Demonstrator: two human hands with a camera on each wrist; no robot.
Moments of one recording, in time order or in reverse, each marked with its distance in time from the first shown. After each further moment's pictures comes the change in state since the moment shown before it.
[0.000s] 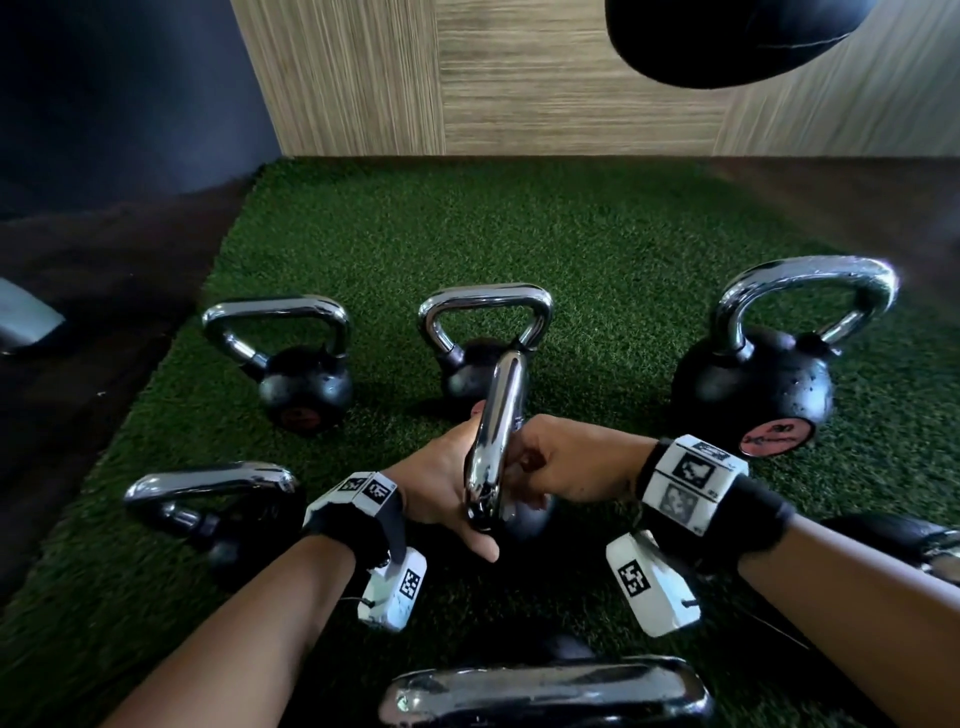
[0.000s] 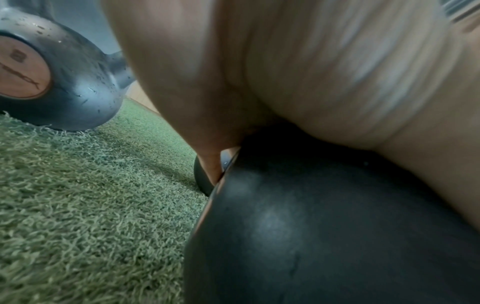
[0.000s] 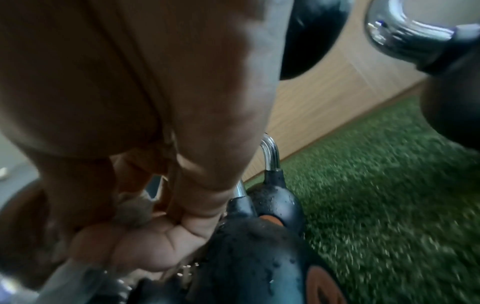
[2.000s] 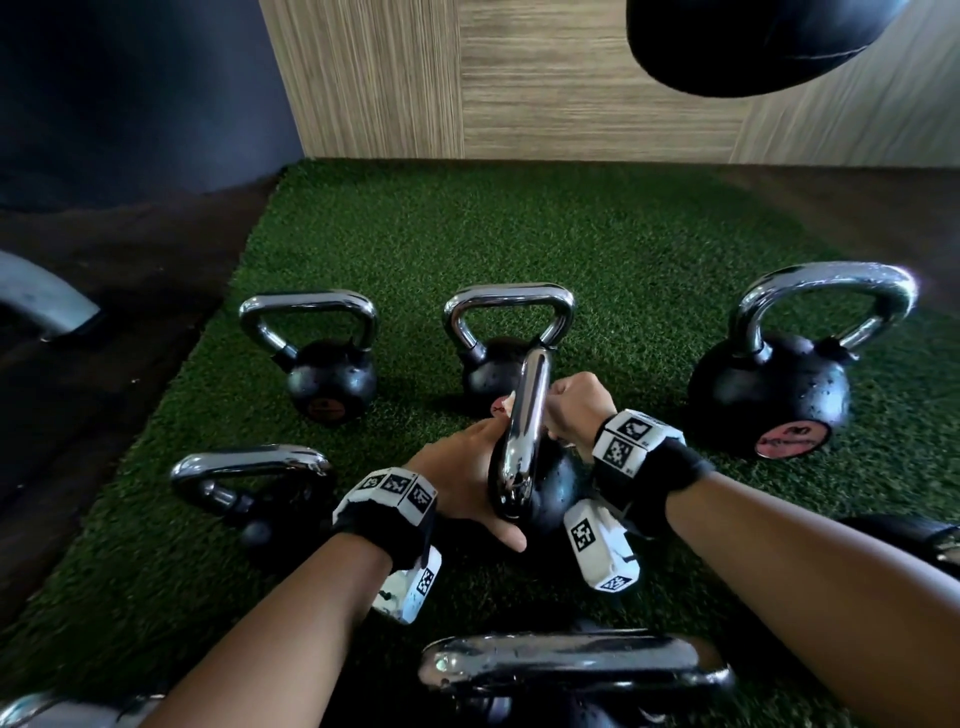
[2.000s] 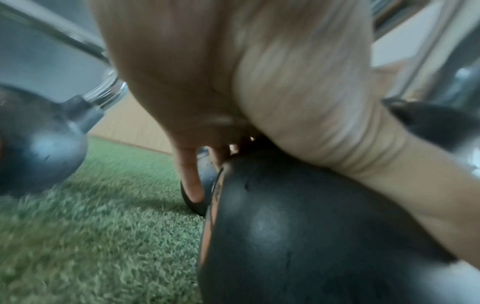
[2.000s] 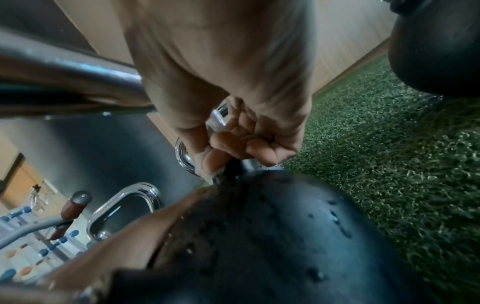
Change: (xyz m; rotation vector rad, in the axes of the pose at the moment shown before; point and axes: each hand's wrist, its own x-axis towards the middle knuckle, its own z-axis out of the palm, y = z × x) left_hand -0.016 0.035 0.003 0.597 0.014 -0.130; right_hand 0.057 0.026 -0.001 0.134 0.880 0.602
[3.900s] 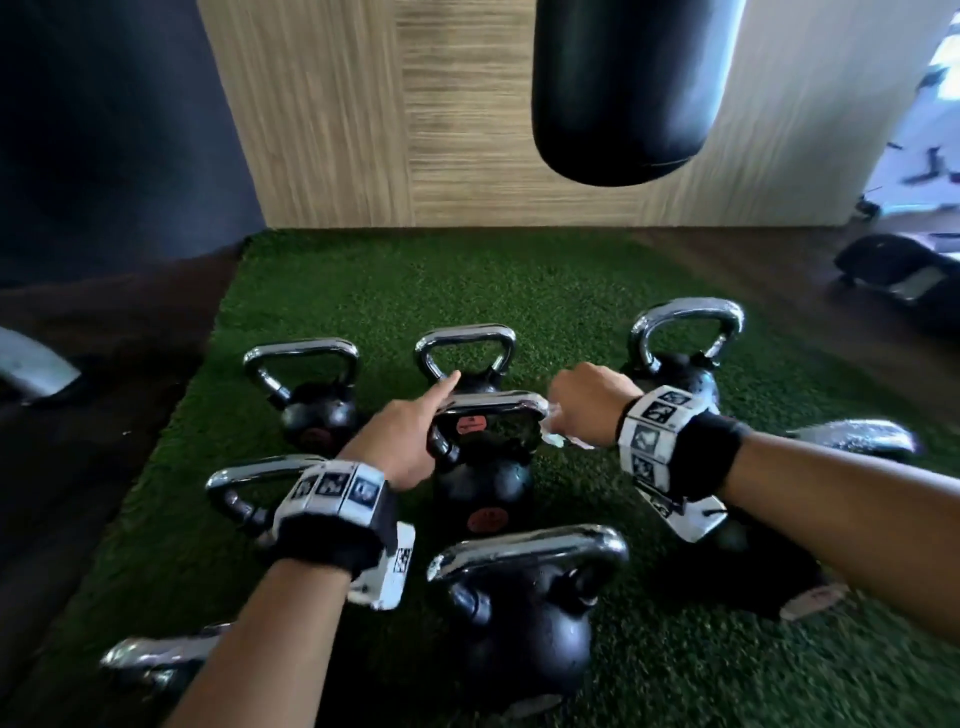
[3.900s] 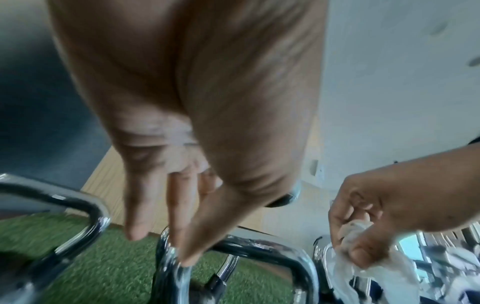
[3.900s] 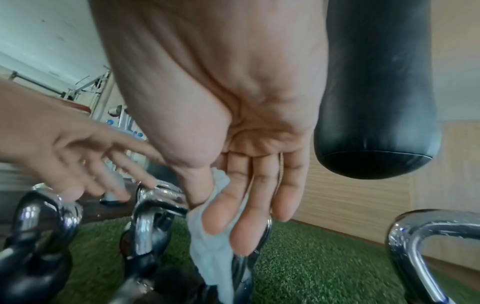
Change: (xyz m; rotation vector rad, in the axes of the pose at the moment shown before) left_hand -0.091 0.068 -0.083 0.169 0.167 -0.187; right_hand -0.132 -0.048 -0.119 -1.012 -0.068 -0.436
